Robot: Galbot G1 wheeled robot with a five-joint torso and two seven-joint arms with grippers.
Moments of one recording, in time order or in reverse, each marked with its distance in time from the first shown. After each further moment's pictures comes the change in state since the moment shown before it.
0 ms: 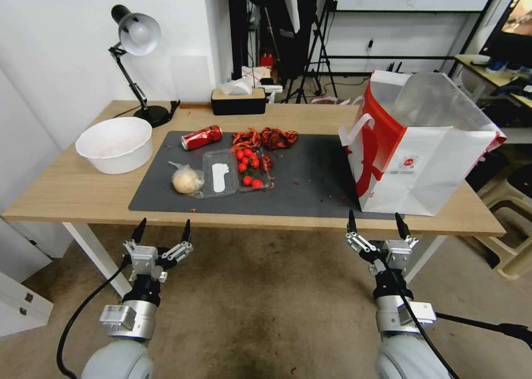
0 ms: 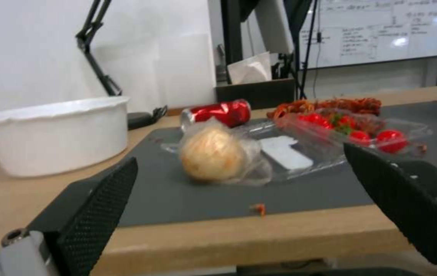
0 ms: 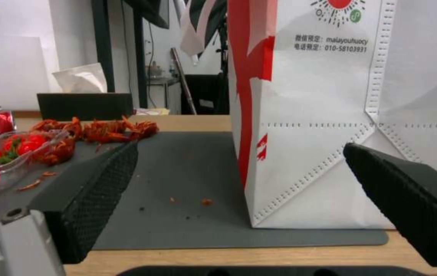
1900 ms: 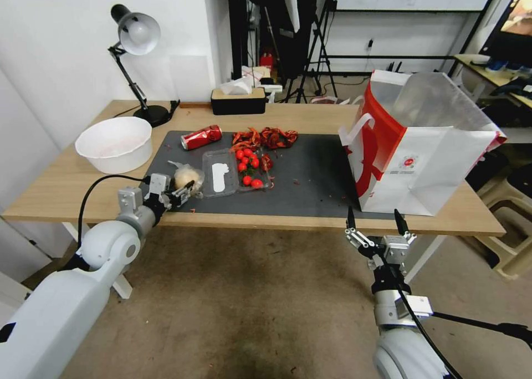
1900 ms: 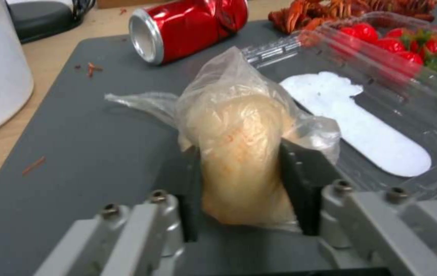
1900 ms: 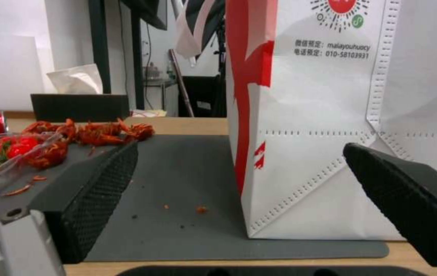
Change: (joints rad) left arm 0.093 -0.045 0.034 0.073 0.033 0.195 -0.062; right arm -0.017 0.039 -0.099 -0.056 -0.067 -0.048 0.003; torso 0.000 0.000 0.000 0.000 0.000
